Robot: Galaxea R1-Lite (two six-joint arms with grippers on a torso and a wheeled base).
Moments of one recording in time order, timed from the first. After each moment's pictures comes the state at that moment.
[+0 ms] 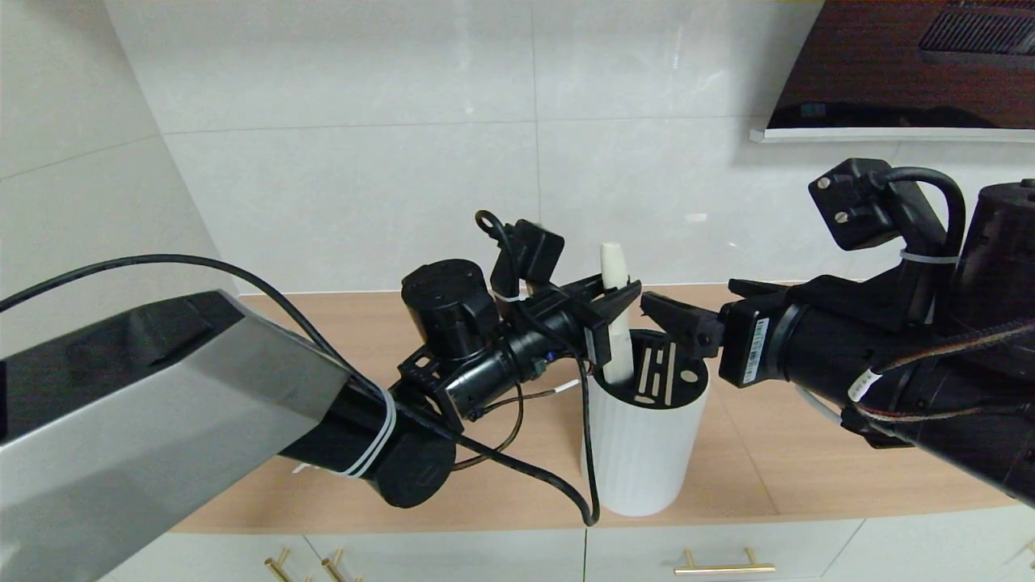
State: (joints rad) left arm -0.67 2.16 -1.07 -1.30 -0.31 -0.09; right arm 0.81 1.48 -0.82 -0.58 -0.33 0.16
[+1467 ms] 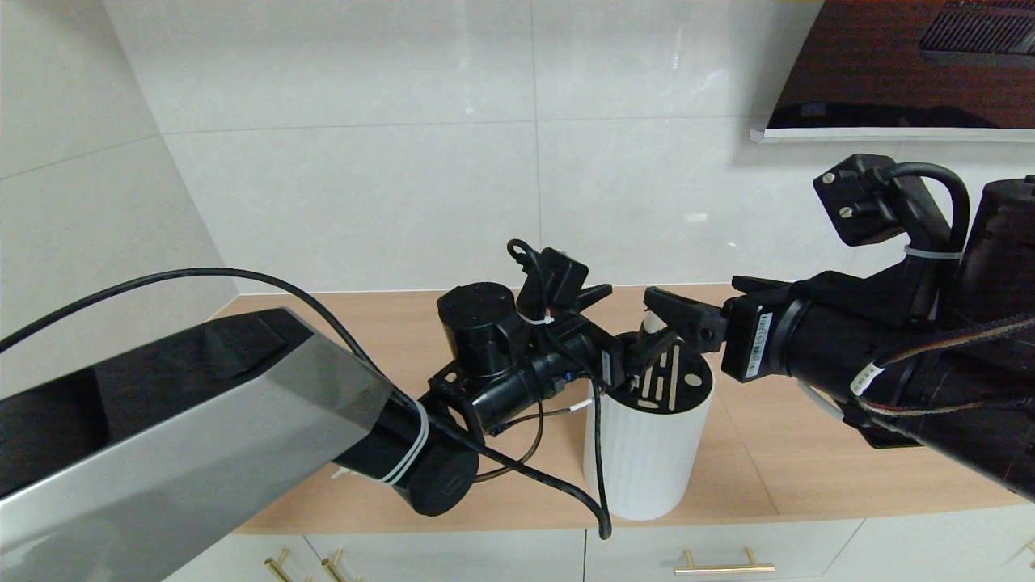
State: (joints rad) left arm -0.68 2.23 -1.10 -1.28 -0.28 -0.08; right arm 0.80 1.48 -0.82 -0.58 -0.33 0.16
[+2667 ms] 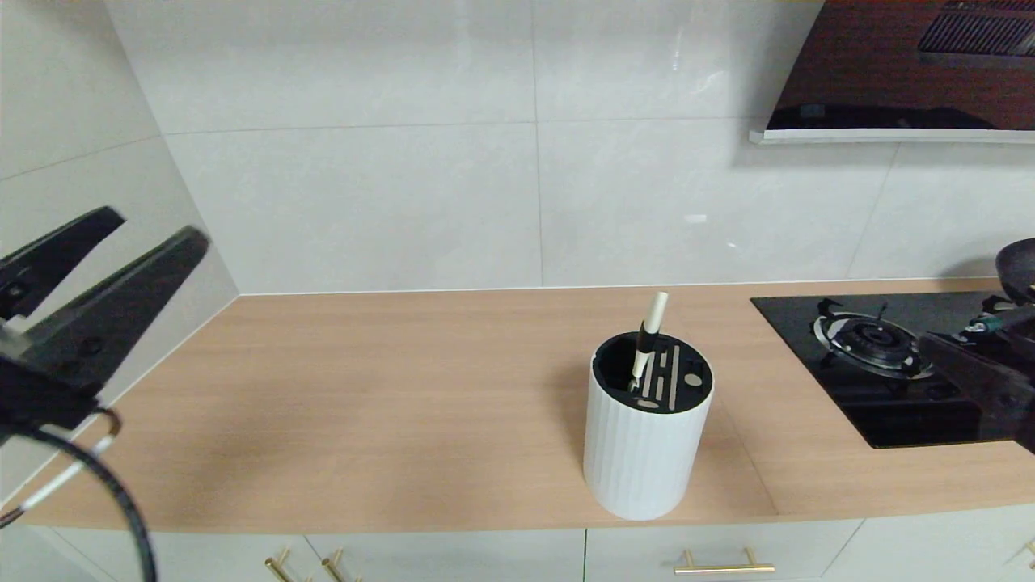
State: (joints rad) left arm -0.23 1.03 -0.32 -1.12 -0.21 -0.13; right arm 0.31 0.98 -0.38 -0.56 -0.23 0.12
